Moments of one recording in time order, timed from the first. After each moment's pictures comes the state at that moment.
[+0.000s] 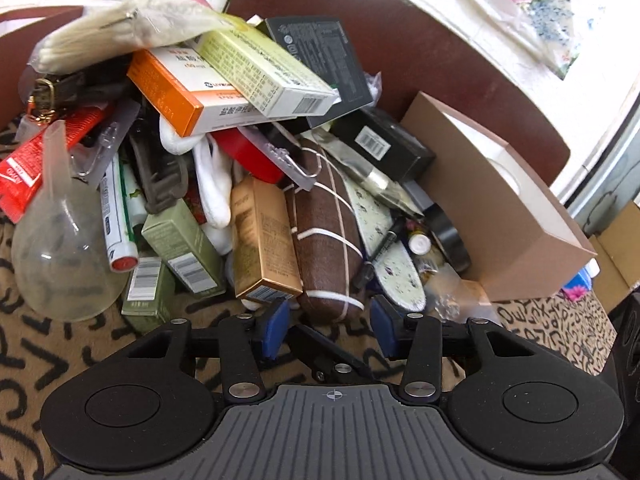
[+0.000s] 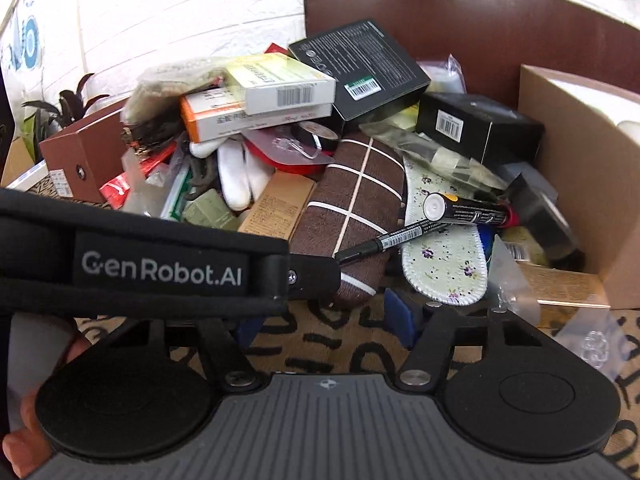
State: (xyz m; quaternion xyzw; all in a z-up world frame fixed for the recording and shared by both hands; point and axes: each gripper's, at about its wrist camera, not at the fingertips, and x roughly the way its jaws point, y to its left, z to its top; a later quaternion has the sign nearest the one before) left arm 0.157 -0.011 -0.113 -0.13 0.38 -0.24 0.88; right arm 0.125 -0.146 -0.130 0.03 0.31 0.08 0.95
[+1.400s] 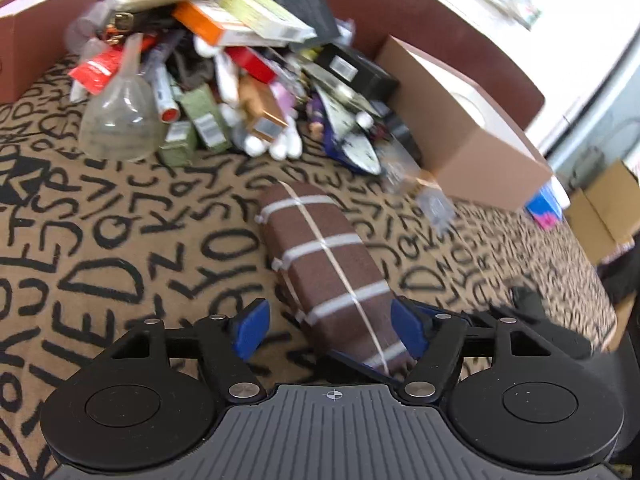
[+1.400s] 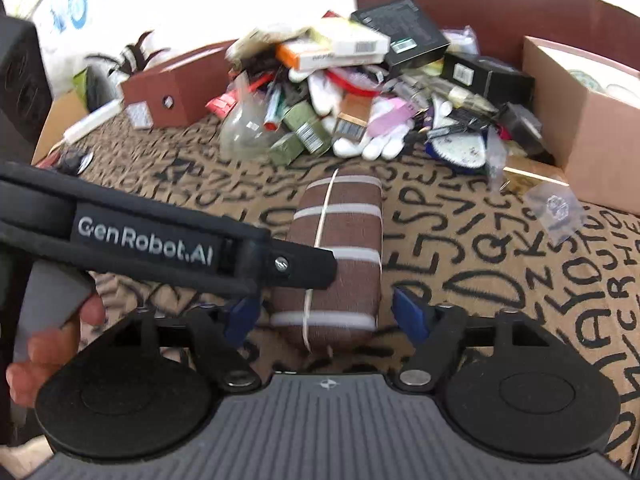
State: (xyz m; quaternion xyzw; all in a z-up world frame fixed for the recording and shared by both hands) left arm 0.038 0.009 -0.107 -0.12 0.43 -0.25 0.86; right arm -0.006 -0.134 -0.112 0.02 0.36 0.12 0.92
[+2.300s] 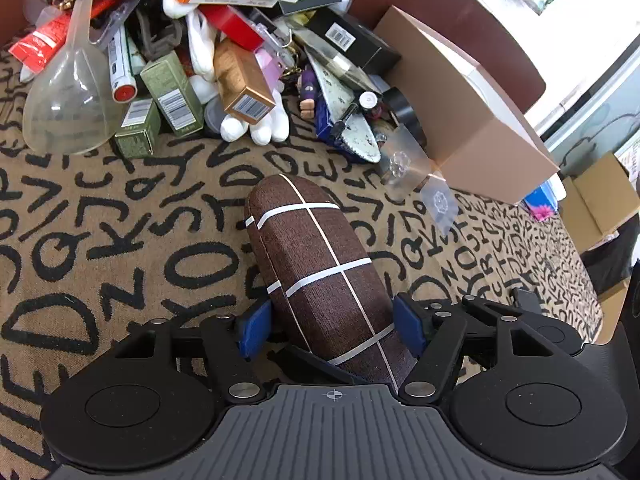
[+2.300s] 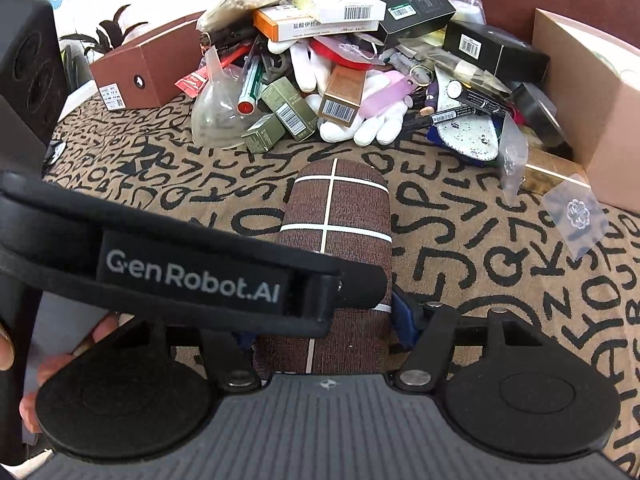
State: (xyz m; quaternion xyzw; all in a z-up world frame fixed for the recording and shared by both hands) left arm 0.080 -0.007 -0.128 -0.12 0.47 -0.28 0.83; right arm 0.038 -0.130 -0.124 0.01 0.42 0.11 0.90
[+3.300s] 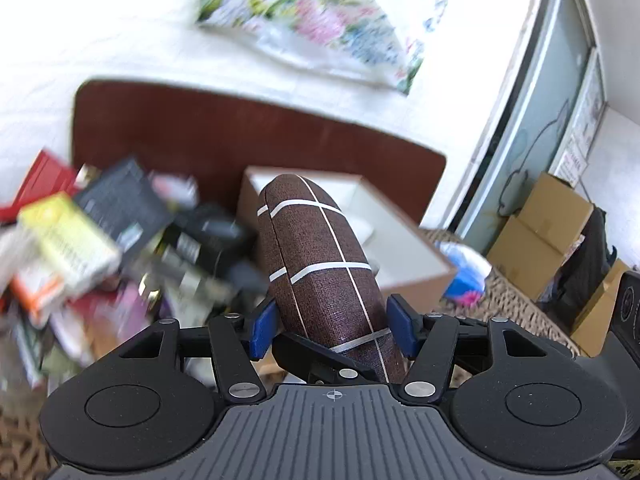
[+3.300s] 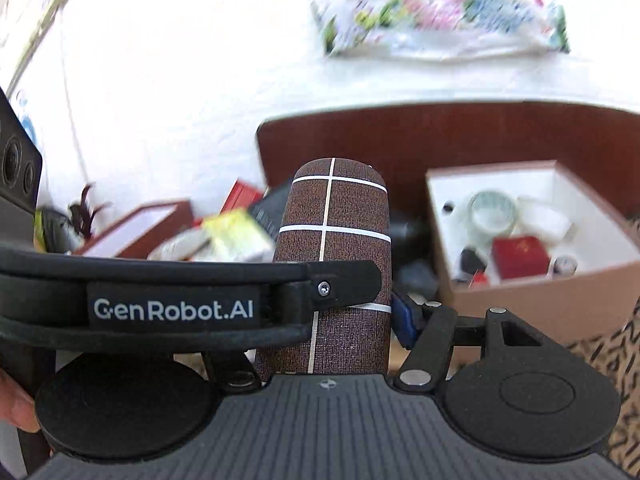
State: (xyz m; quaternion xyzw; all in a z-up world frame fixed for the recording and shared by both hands) left arm 0.089 -0.112 0.033 -0.06 0.28 -0.36 0.89; right arm 0.039 -0.234 0.013 0.09 0.21 0.04 0.97
